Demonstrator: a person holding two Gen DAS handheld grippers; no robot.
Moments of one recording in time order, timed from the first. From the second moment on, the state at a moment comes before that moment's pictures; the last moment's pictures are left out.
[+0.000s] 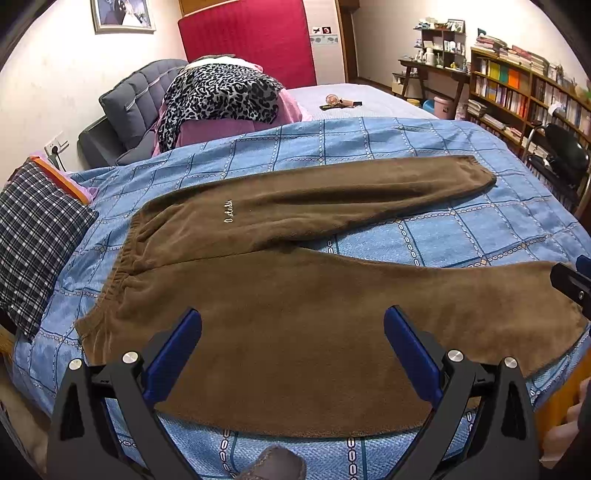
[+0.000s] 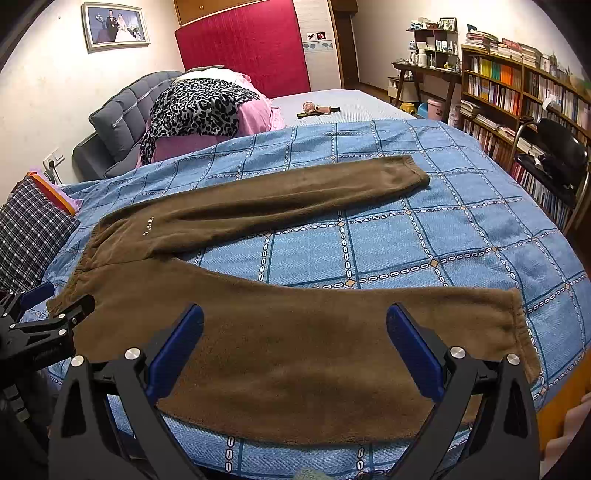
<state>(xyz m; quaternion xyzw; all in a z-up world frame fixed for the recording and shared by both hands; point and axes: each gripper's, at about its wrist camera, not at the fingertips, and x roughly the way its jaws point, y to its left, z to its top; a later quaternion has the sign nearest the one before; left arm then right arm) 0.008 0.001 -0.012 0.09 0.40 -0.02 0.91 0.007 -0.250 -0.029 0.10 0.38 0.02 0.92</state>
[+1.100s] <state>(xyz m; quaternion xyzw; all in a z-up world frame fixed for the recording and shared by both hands) 0.019 0.012 -0.023 0.07 0.42 -0.01 0.90 0.016 -0.246 -0.039 0.10 0.39 0.02 0.92</state>
